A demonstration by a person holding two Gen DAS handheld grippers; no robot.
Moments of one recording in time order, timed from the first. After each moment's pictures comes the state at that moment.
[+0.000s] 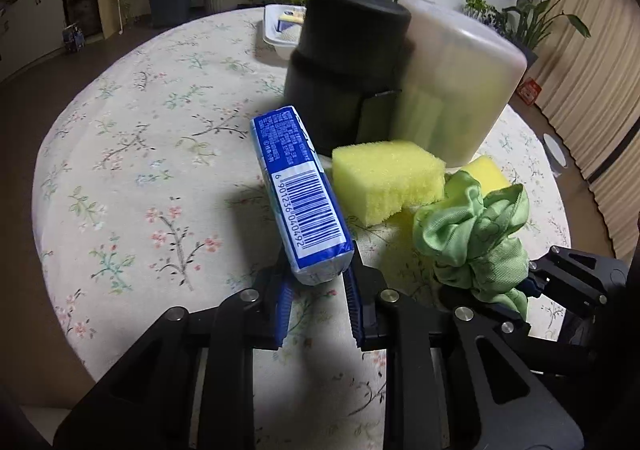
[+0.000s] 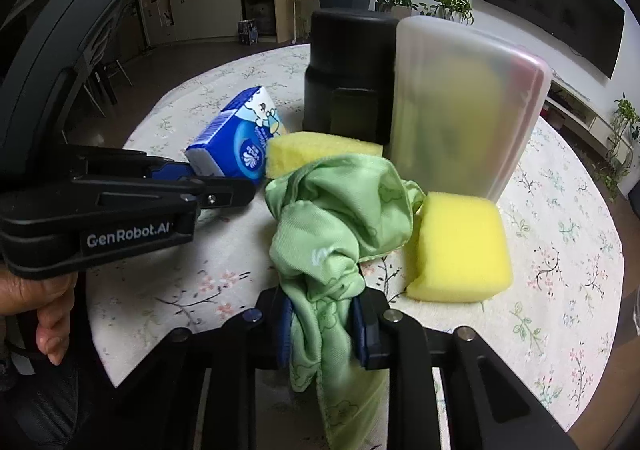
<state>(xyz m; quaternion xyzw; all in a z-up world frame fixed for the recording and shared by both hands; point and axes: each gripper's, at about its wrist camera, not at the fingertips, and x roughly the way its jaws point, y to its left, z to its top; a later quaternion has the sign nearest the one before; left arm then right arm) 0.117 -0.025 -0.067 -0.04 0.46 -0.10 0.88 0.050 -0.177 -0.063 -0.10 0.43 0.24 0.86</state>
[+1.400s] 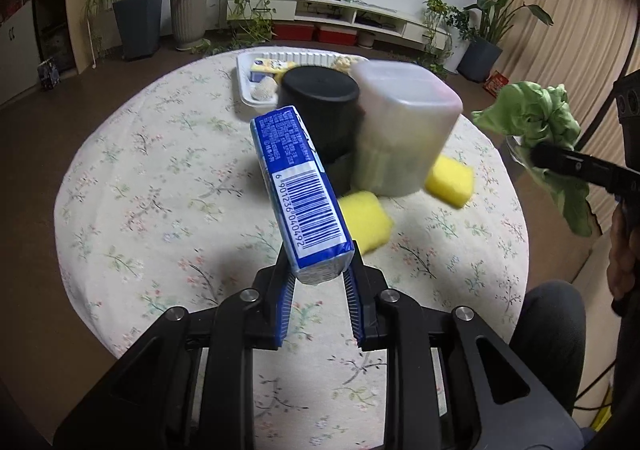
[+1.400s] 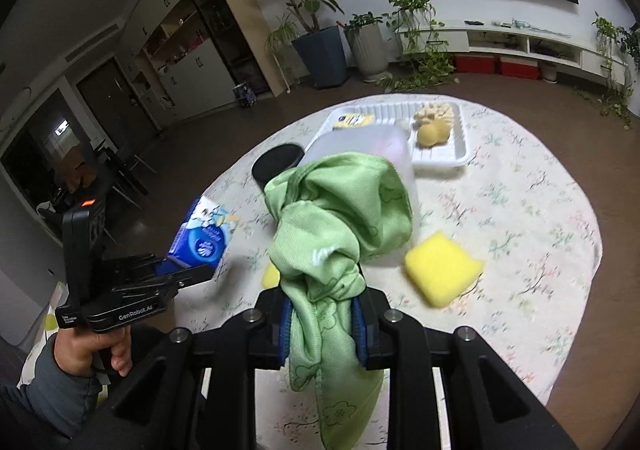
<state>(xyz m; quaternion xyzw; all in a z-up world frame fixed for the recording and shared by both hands) 0.110 -0.010 0.002 -0.02 0.43 -0.16 0.89 0.081 -0.295 0.051 0.08 0.42 0.26 0.87</state>
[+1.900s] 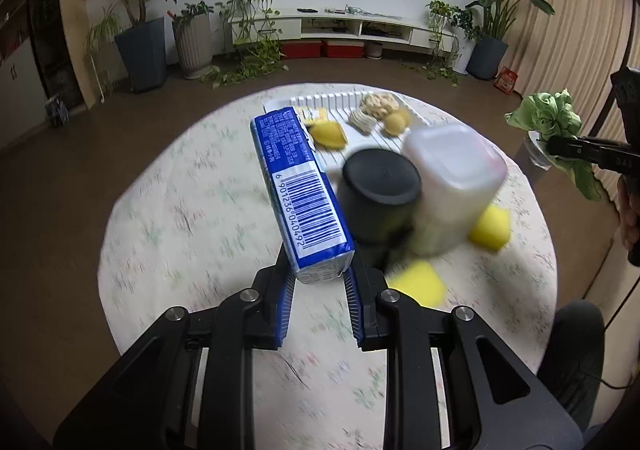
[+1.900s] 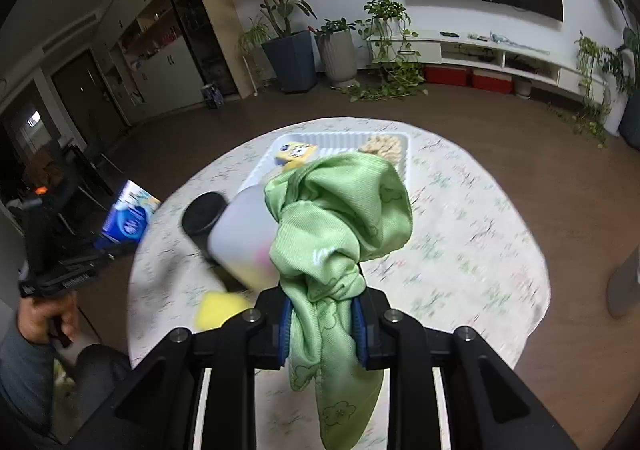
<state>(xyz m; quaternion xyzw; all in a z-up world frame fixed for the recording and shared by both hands) 0.179 0.015 0.047 0.04 0.41 -0.15 0.90 0.157 -0.335 0.075 0.03 0.42 0.20 0.88</state>
